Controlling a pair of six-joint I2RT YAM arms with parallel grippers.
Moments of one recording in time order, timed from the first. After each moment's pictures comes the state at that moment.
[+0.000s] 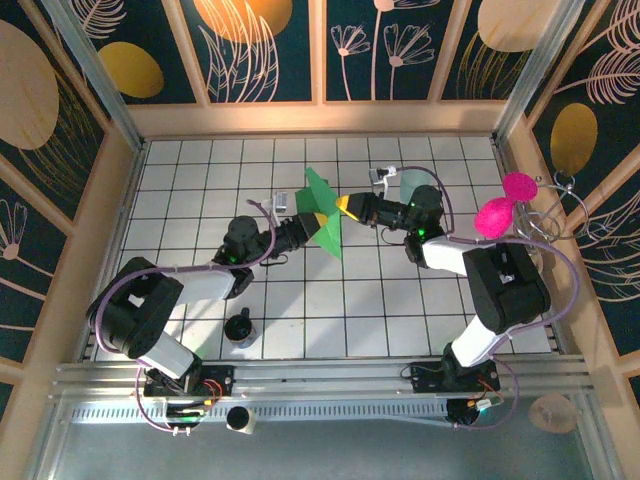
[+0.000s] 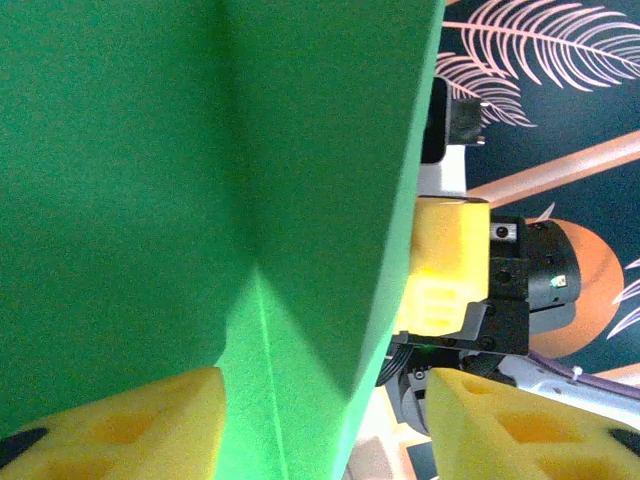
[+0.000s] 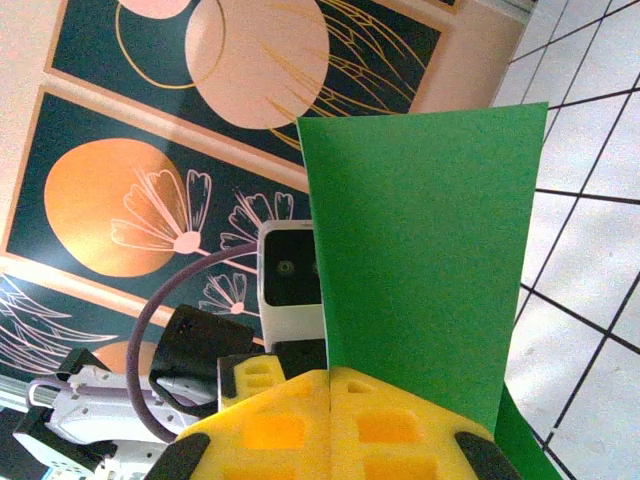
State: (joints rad) left arm -0.60 1.57 0.59 0.99 0.53 -1.20; right arm 0.35 1.64 0.72 1.07 -1.00 1.27
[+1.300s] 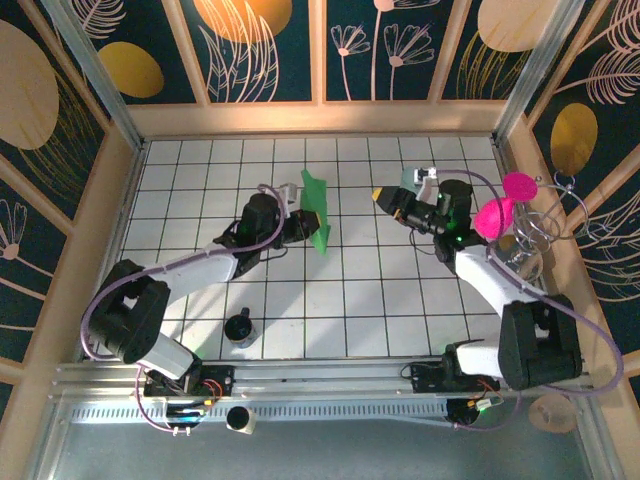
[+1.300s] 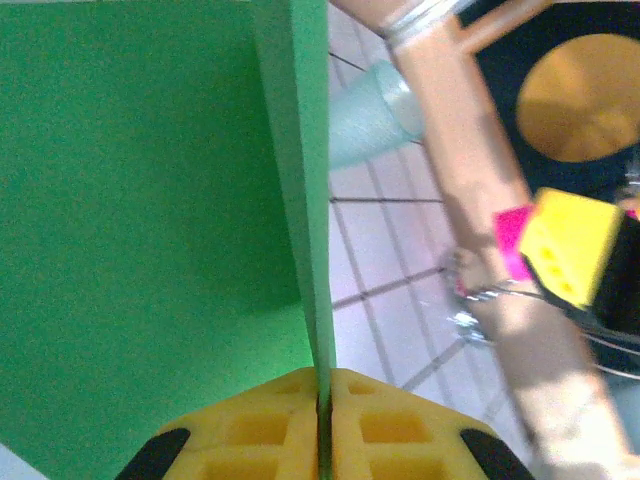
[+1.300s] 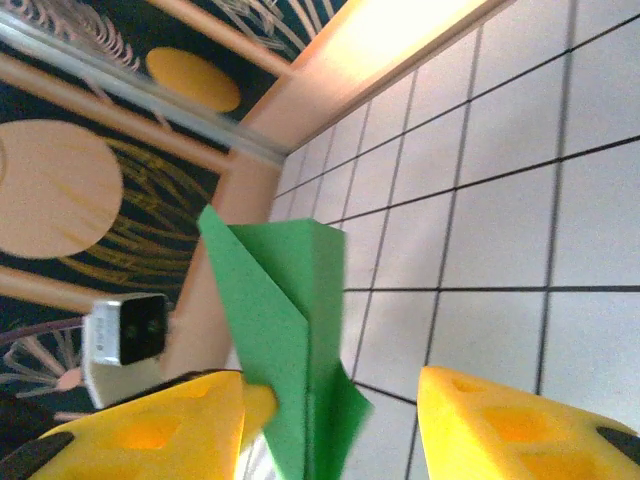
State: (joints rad) left arm -0.61 1.53 0.85 0.24 0.26 -0.78; right arm 0.20 1.27 0.71 0.27 -0.64 0.79
